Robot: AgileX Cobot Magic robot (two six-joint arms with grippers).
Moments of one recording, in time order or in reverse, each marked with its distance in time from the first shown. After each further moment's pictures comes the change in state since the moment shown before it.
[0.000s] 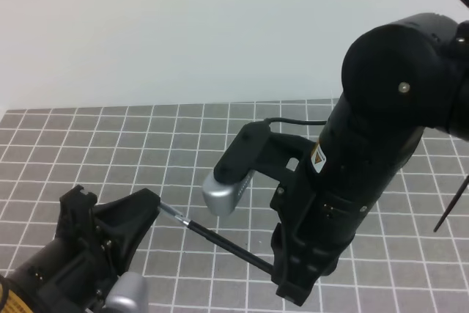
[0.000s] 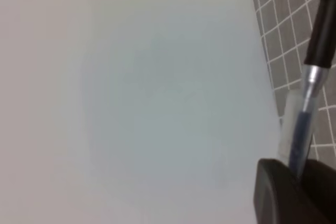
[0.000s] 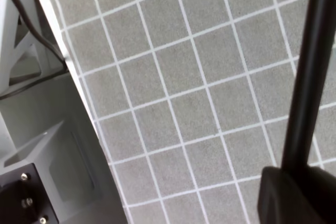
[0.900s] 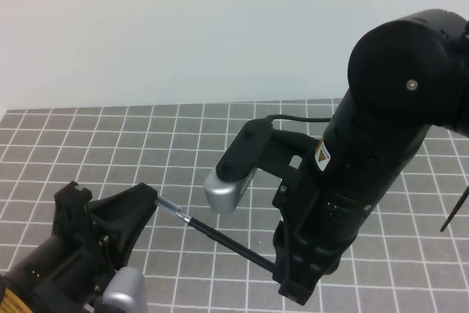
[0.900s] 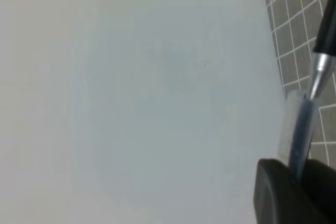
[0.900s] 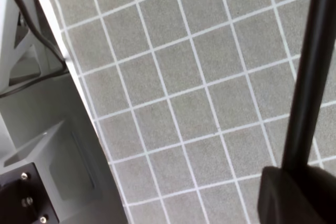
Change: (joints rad) left arm 0.000 0.000 0.000 -0.034 -0.029 0.016; right arm 0.000 -0.012 0.007 0.000 0.000 0.002
